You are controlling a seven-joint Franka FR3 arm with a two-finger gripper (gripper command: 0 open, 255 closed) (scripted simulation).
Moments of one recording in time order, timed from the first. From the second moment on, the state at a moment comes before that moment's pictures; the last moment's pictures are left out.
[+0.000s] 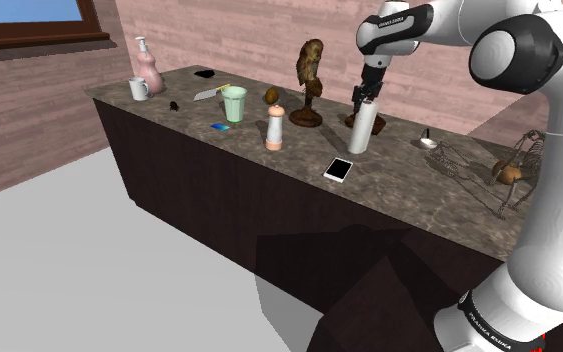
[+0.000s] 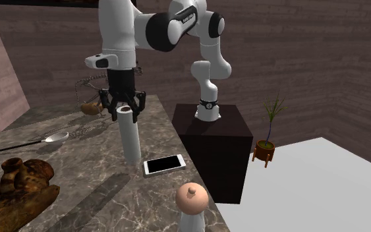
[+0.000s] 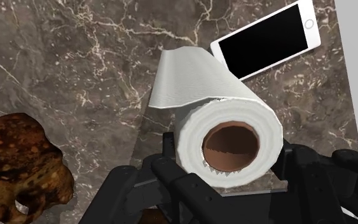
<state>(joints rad) -0.25 0.45 -0.28 -1.44 0.11 1.95 -0.51</state>
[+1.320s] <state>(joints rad) -0.28 0.47 -0.29 -1.14 0.11 1.67 -0.50</state>
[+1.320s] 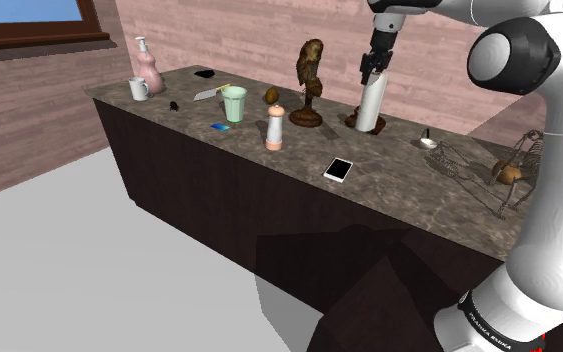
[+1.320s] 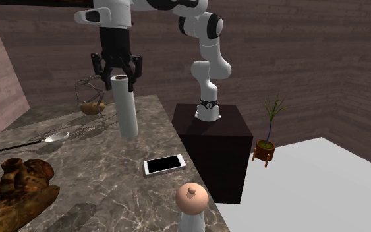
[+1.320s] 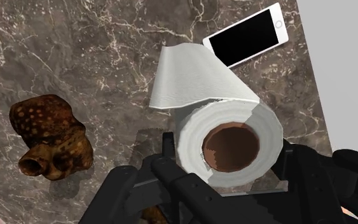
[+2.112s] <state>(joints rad) -0.35 0.21 -0.36 -1.51 0.07 1.79 -0.68</state>
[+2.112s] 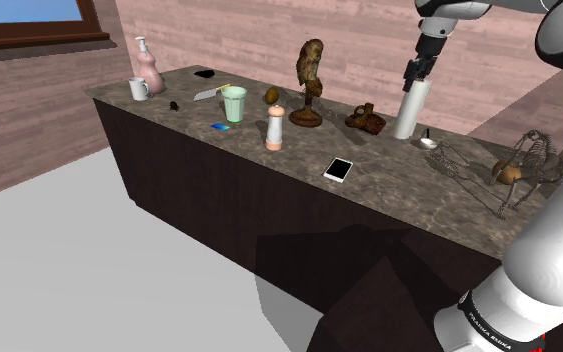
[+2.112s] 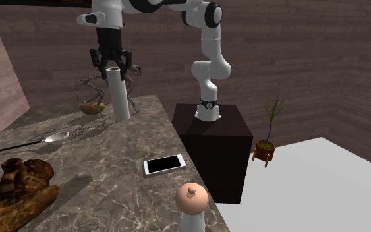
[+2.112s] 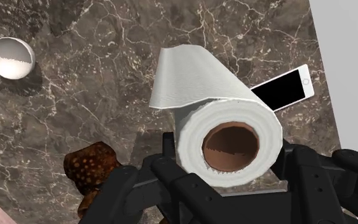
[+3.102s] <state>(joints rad) -0.51 0.05 -0.49 -1.72 0.04 1.84 -0.98</state>
